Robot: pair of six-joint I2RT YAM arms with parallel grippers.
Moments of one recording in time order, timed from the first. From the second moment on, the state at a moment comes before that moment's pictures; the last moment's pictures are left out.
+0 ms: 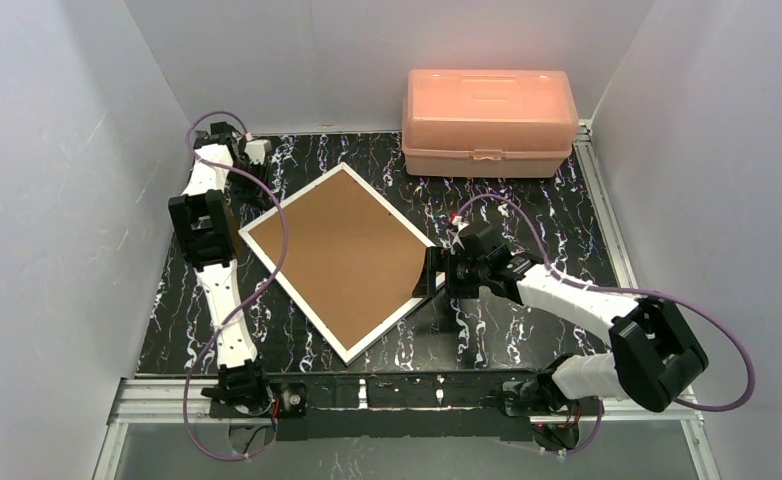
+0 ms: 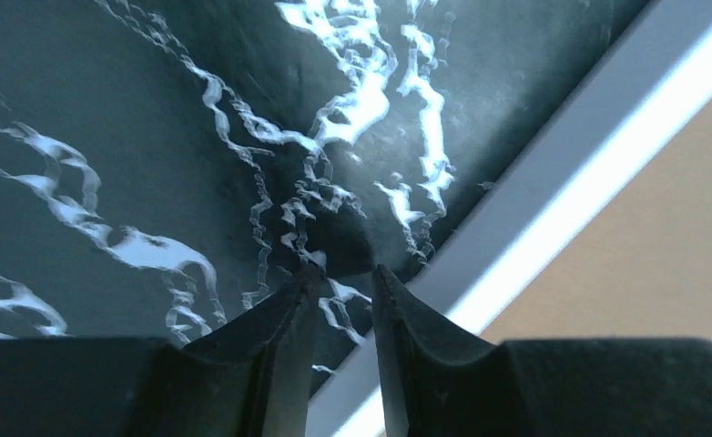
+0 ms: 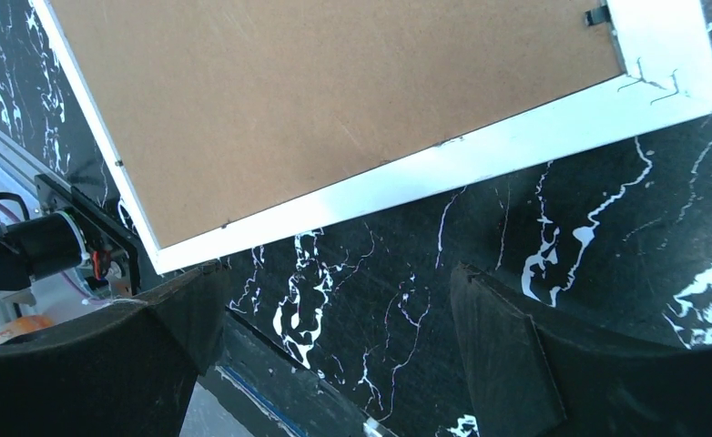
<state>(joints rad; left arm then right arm) 0.18 2.45 2.21 -1.05 0.33 0.37 0.68 1.30 0.70 -0.25 -0.29 0.63</state>
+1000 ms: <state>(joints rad) 0.21 2.06 1.47 -1.09 0.45 0.57 0.35 1.59 0.78 -0.08 -0.44 0.66</state>
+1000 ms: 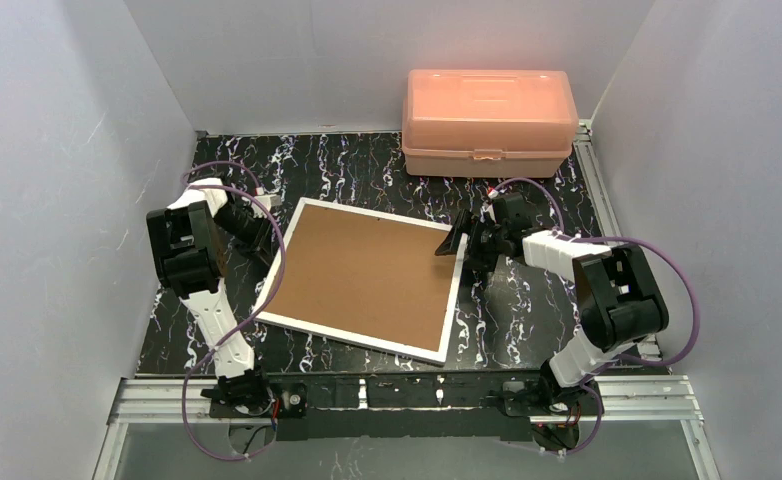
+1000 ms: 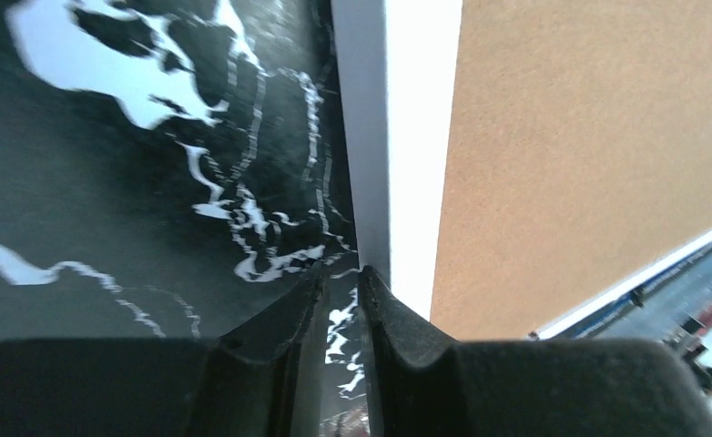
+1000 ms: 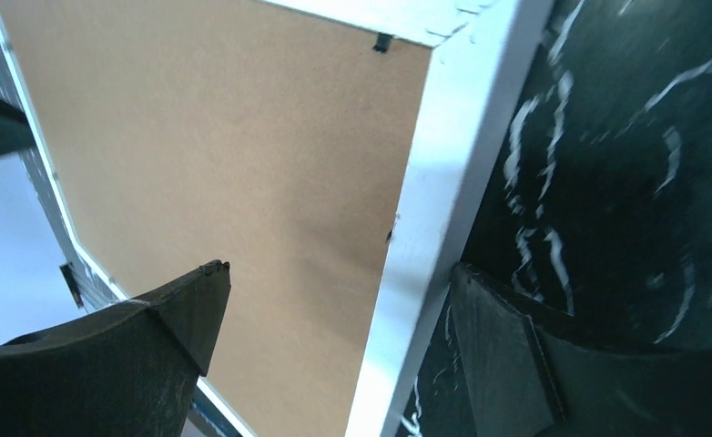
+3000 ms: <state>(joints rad) 0.24 2.10 1.50 -1.13 0.68 0.45 0.23 1.64 0.87 -0.08 -0.54 0.68</state>
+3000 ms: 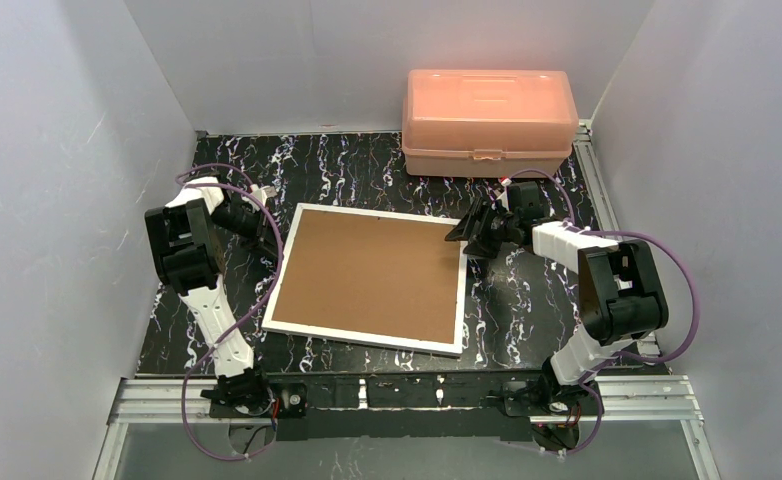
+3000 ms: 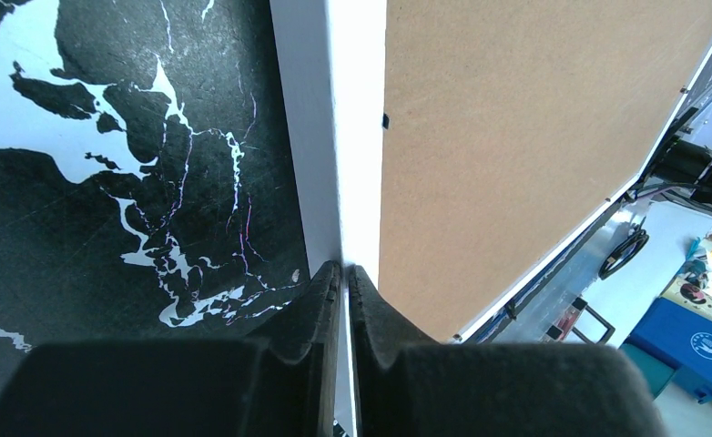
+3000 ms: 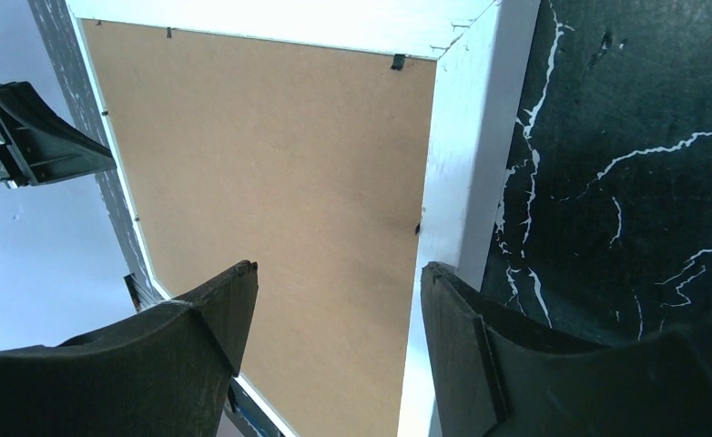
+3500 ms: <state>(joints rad) 0.24 2.10 1.49 -1.13 0.68 0.45 0.22 1.66 0.87 -0.05 -0.54 0.67</state>
